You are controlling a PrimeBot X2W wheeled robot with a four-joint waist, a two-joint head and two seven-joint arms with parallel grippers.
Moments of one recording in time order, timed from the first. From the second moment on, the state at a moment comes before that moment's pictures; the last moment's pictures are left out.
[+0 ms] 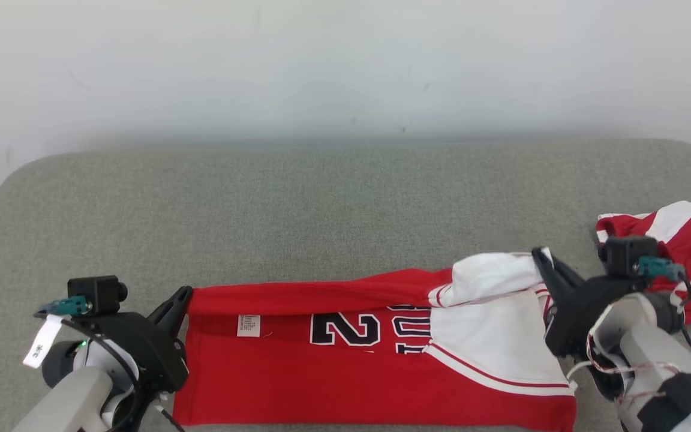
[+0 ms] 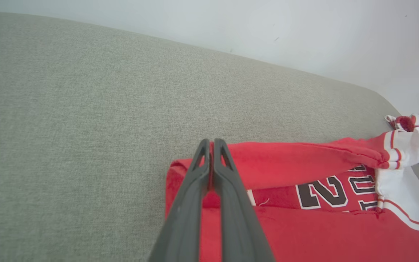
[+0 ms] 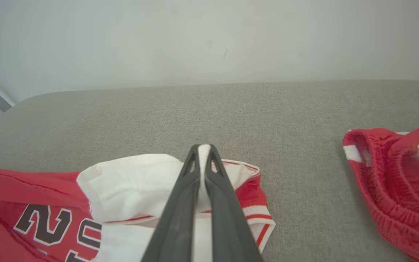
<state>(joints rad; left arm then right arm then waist) -0.61 0.35 -0.83 0.79 -0.97 -0.13 -0.08 -0.54 -0.27 0.43 0.77 0.70 0.12 -0.10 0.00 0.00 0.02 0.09</state>
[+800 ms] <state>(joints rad) -0.50 0.36 -0.88 0.78 -0.99 -0.13 -0.11 -0.27 -0.41 0.58 0.55 0.86 0.12 0.03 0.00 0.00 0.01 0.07</state>
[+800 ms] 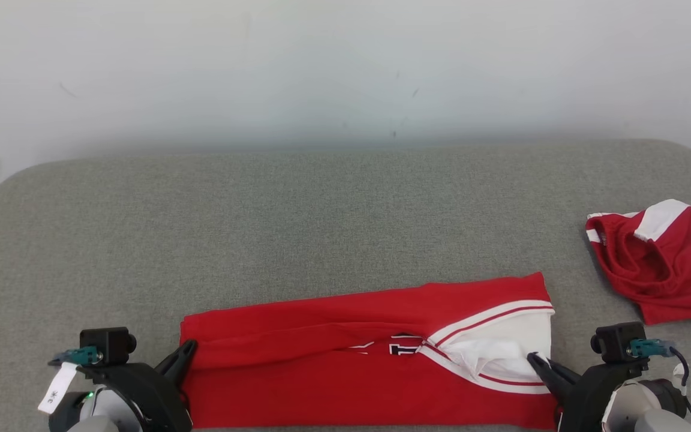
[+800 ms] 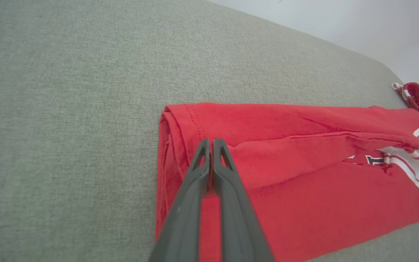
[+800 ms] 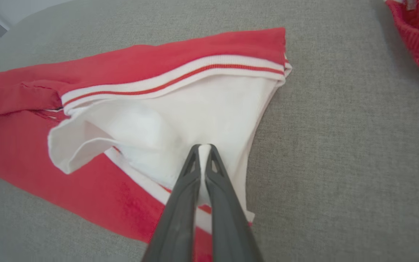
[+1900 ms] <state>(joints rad) -0.19 0.44 -0.76 0.42 -0.77 0.12 -0.25 -0.09 -0.46 0.43 0.42 0.94 -0.05 -0.08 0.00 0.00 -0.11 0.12</state>
